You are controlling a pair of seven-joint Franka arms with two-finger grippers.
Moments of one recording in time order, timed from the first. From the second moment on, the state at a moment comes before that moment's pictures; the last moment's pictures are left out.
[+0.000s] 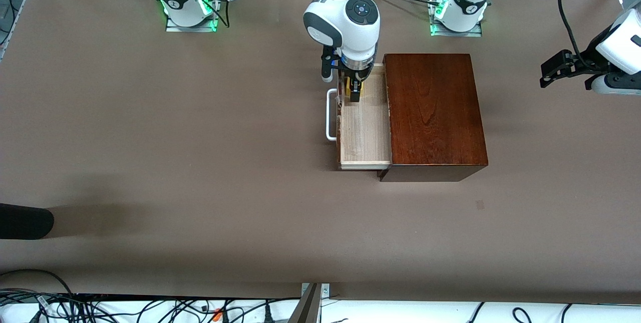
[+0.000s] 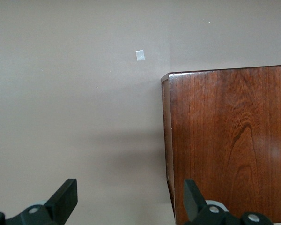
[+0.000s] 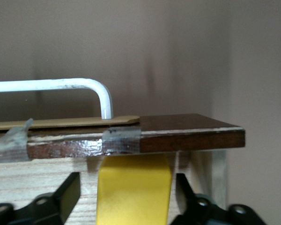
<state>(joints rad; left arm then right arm) -0.03 -0.04 0.01 -1.66 0.02 1.59 0.02 0.86 0.72 0.19 -1.34 -0.12 2.09 2.69</state>
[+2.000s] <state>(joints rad) -0.04 -0.02 0.00 -1.66 0.02 1.57 0.08 0.21 0.52 0.14 -1.20 -0.01 1.56 0.88</state>
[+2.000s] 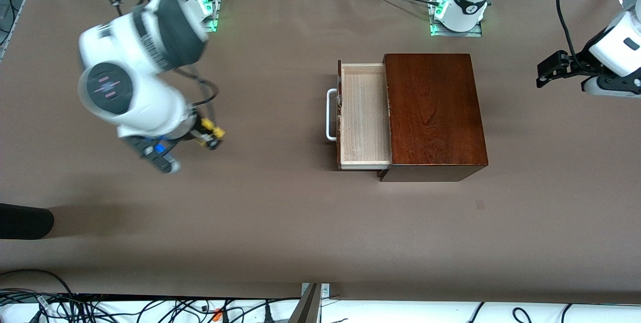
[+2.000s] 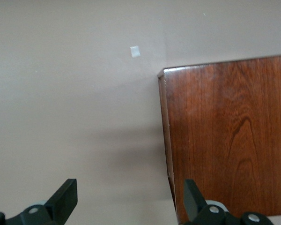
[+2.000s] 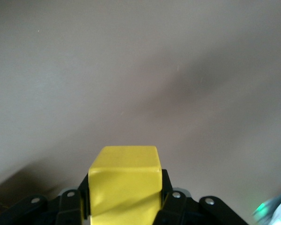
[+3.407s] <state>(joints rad) -0.57 0.48 -0.20 -1.46 -0.16 1.95 0.55 0.11 0.89 0.14 -1.32 -0.14 2.25 0.28</state>
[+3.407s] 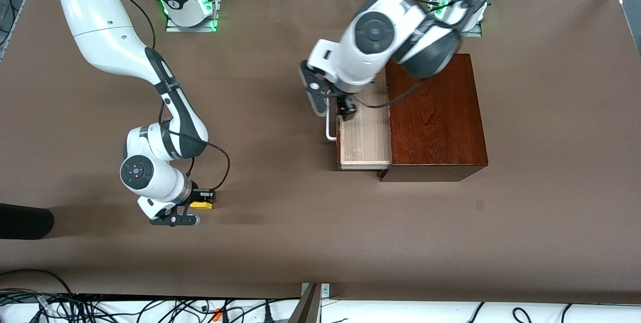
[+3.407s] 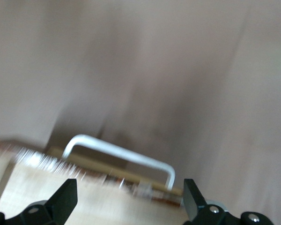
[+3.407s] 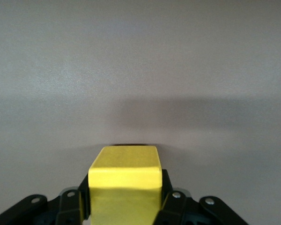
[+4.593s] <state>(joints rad) -0.68 0.66 -0.19 -1.47 0.01 2.06 0.77 0.06 0.56 0.13 -1.29 -0.10 1.72 0.17</state>
